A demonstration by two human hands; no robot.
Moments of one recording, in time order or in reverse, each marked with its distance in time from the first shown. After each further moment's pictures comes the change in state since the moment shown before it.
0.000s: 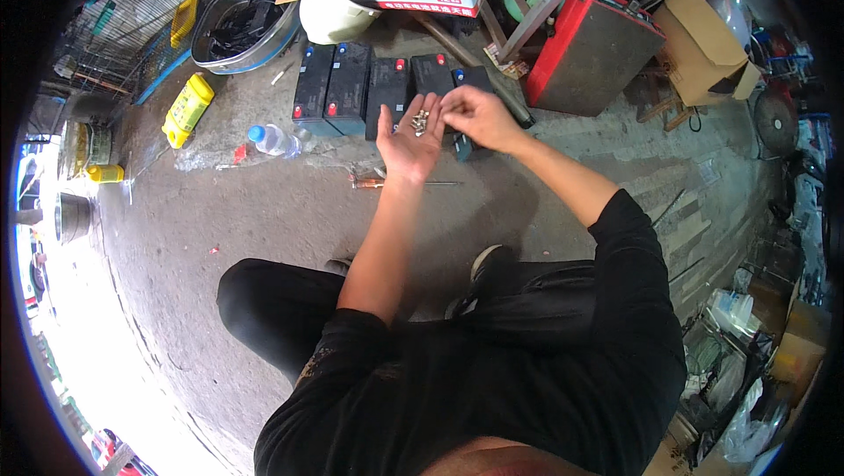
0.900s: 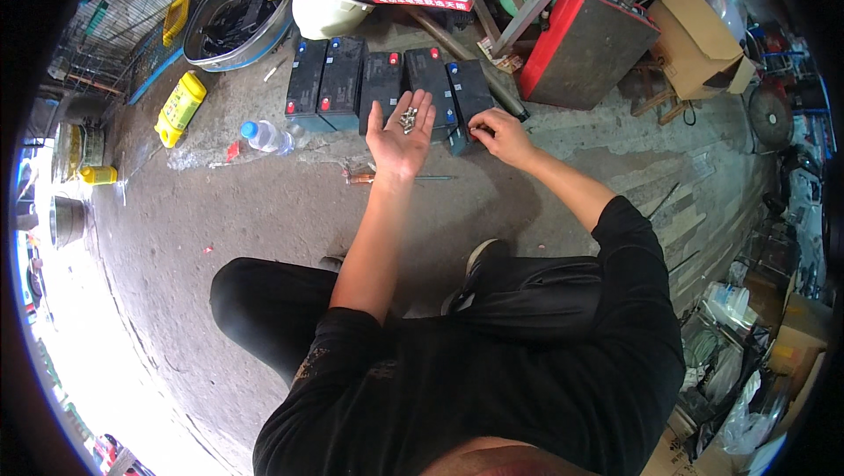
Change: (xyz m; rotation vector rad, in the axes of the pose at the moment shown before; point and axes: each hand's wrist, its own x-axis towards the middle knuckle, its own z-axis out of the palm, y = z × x) left_hand -0.003 0.006 -0.002 -0.037 0.020 0.017; right_hand -0.055 0.045 -0.035 -0.603 0.081 -0.197
